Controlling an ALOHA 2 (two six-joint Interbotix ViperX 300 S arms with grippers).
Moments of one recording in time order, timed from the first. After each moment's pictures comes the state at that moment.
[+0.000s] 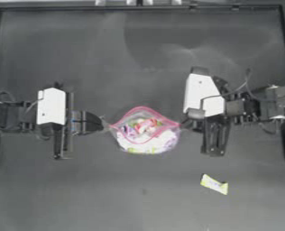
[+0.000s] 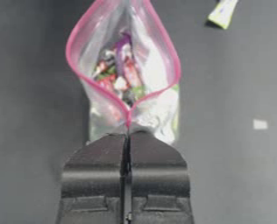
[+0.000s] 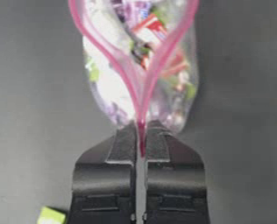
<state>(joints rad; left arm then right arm) 0.11 -0.28 0.96 0.10 -0.27 -0.03 -0.04 -0.26 0.64 -0.12 0.57 0.25</state>
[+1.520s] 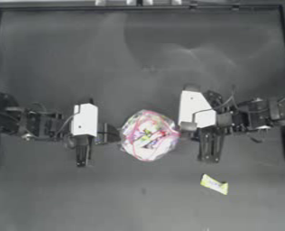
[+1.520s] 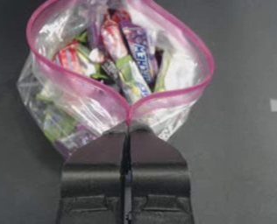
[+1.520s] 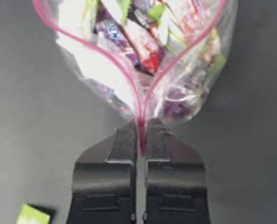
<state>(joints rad) 0.08 0.02 0.90 0.09 -0.39 -0.04 -0.07 -0.15 0.75 -0.12 0.40 0.25</state>
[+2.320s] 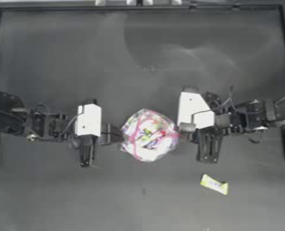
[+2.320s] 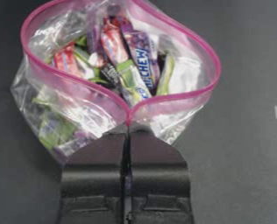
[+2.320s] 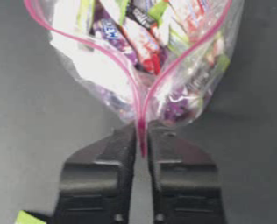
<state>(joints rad) 0.09 0.06 0.88 0.08 -0.42 -0.03 -0.08 -0.12 0.76 -0.11 0.36 0.25</state>
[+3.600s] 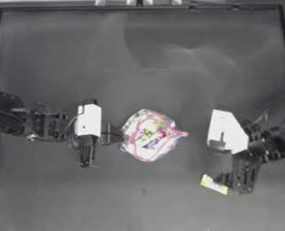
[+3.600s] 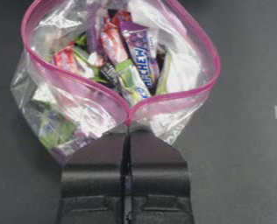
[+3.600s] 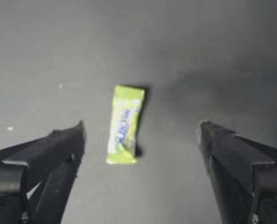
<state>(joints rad) 0.09 0.06 0.88 0.08 -0.42 -0.03 0.20 -0.31 0.86 -0.04 0.62 0.60</state>
